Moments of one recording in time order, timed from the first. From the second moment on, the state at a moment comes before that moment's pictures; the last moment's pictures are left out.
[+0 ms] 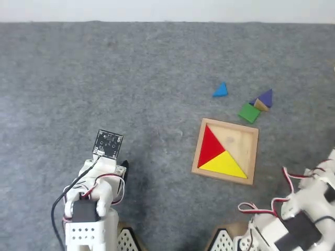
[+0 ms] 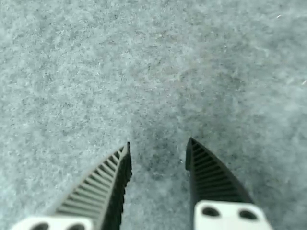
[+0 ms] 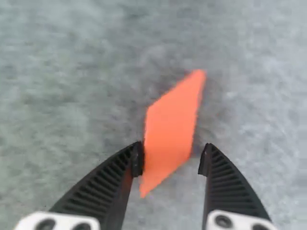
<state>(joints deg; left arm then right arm) -8.4 -103.1 97.2 72.0 -10.1 52.9 -14.9 58.4 33.1 26.1</state>
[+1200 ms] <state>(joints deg) -8.4 -103.1 97.2 72.0 -10.1 49.3 -11.5 52.6 36.0 43.2</state>
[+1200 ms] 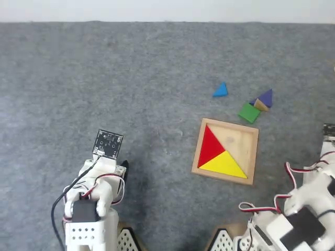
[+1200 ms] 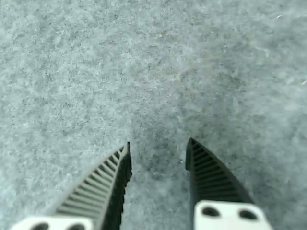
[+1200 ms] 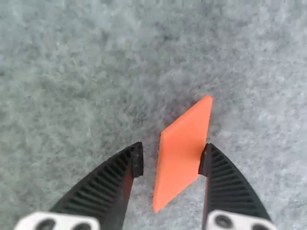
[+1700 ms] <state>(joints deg) -8.4 -103.1 97.2 72.0 -10.1 51.3 -11.4 52.6 35.9 43.2</state>
